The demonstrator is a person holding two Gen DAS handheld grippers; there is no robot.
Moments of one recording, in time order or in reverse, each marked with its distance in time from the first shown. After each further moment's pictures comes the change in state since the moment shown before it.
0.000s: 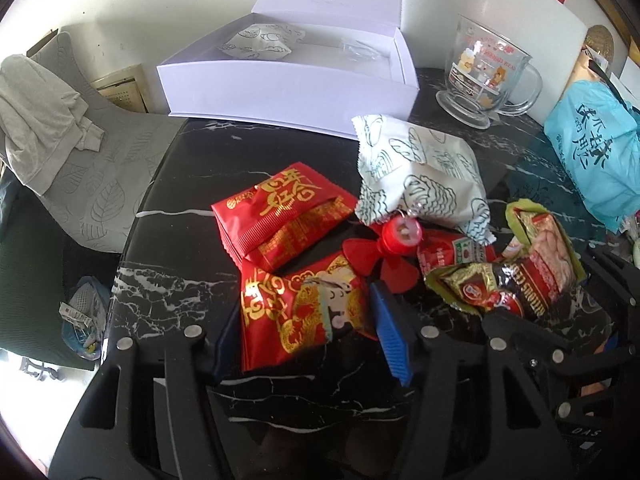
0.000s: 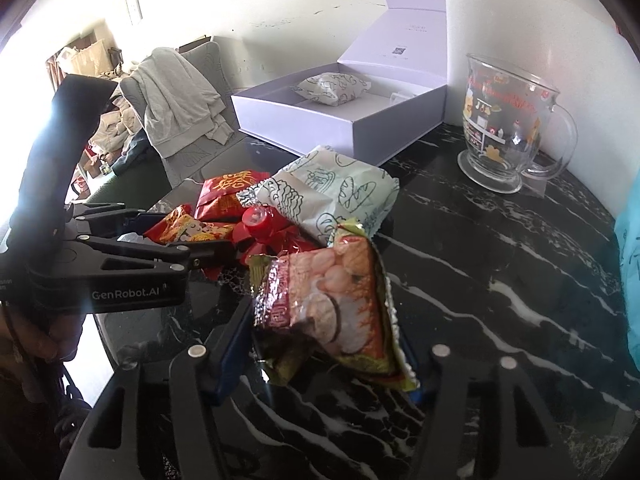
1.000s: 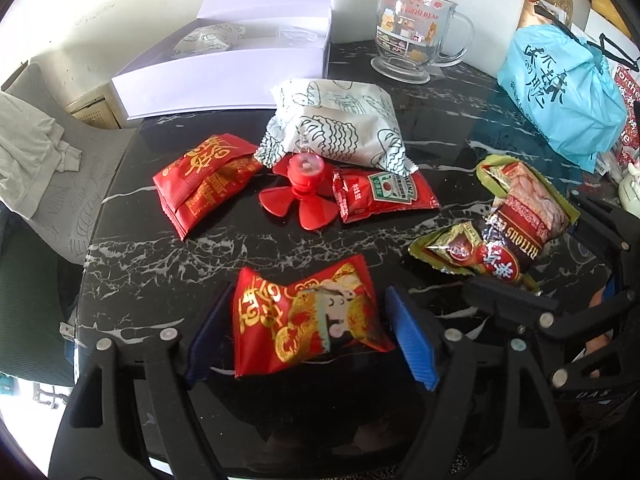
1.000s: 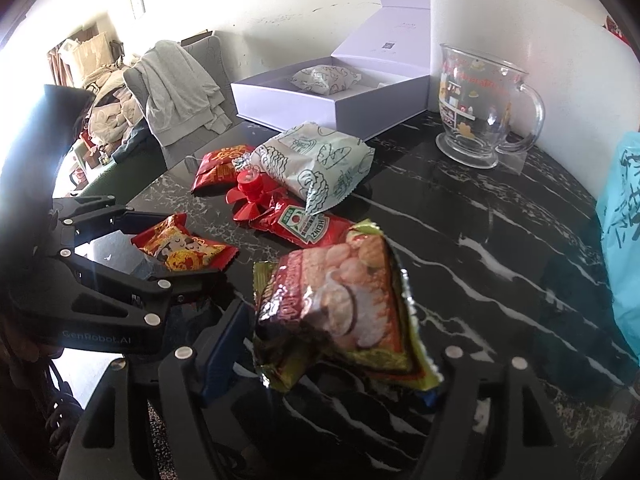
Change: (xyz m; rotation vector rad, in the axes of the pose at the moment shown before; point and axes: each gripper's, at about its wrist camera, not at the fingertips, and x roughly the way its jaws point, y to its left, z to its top) left arm -0.011 -0.043 -0.031 0.130 0.010 -0.036; right arm -0.020 -0.010 -0.029 -0.019 0.015 -0.015
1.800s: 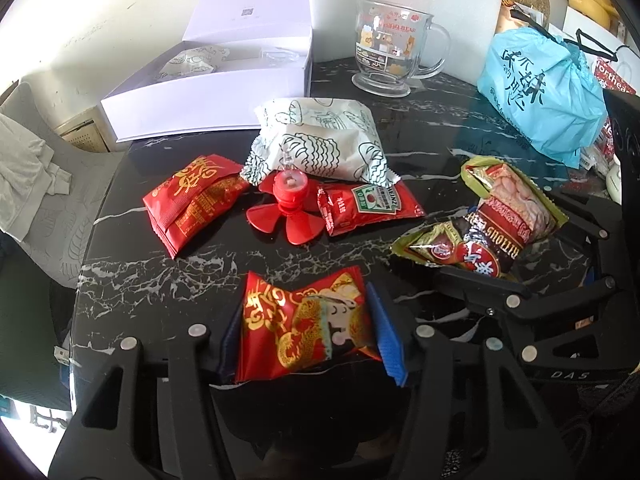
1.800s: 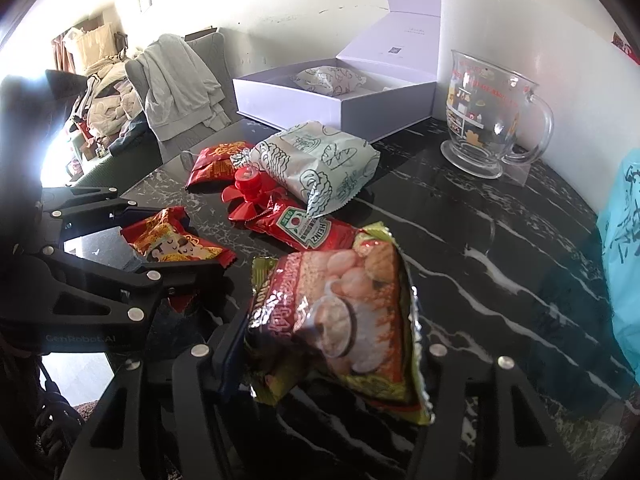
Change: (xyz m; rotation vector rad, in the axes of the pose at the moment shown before) left arm -0.006 -0.001 -0.002 0.045 -0.075 -0.042; right arm 0.007 0.005 -0.001 -0.037 -0.021 -0.033
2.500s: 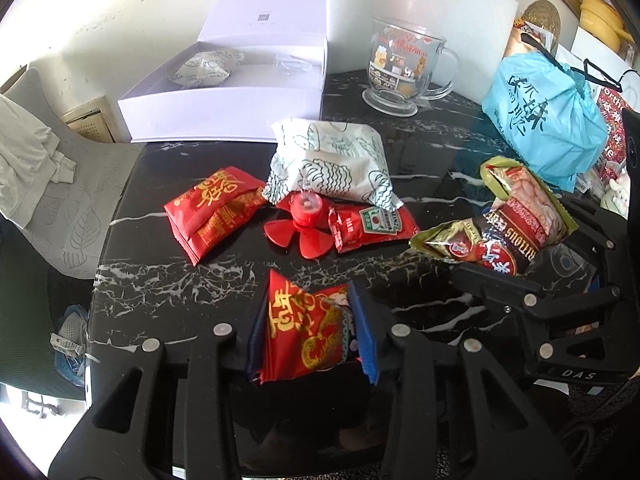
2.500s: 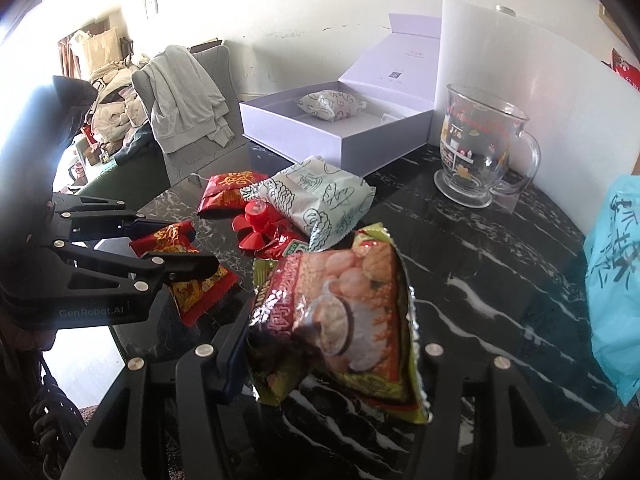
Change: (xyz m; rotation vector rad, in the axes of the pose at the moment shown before) left arm -0.018 0.011 0.010 -0.053 0.000 -0.014; right arm -0.026 0.001 0.016 -0.020 -0.043 -0.003
